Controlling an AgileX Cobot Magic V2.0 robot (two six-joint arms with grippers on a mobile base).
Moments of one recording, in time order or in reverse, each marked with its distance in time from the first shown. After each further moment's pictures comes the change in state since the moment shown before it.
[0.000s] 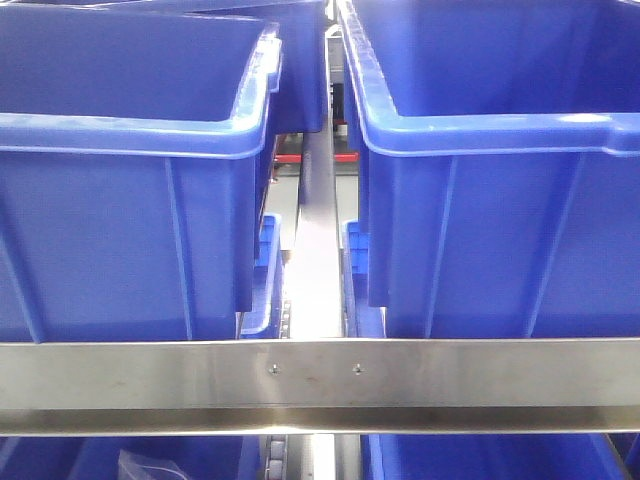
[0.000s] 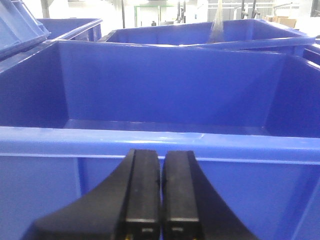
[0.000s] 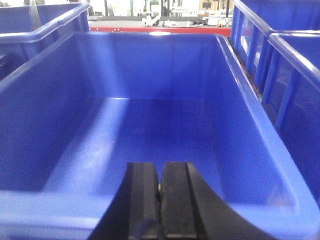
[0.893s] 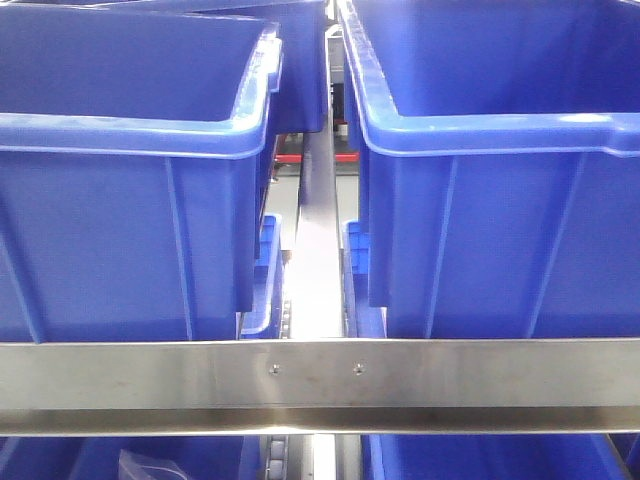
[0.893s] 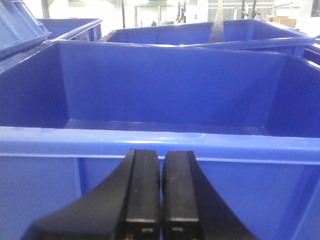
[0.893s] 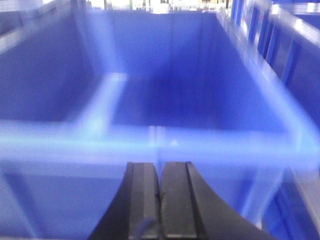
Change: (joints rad) left arm 0.000 0.000 0.000 0.000 0.000 0.000; right arm 0.000 -0.200 0.171 0.000 0.057 -0.002
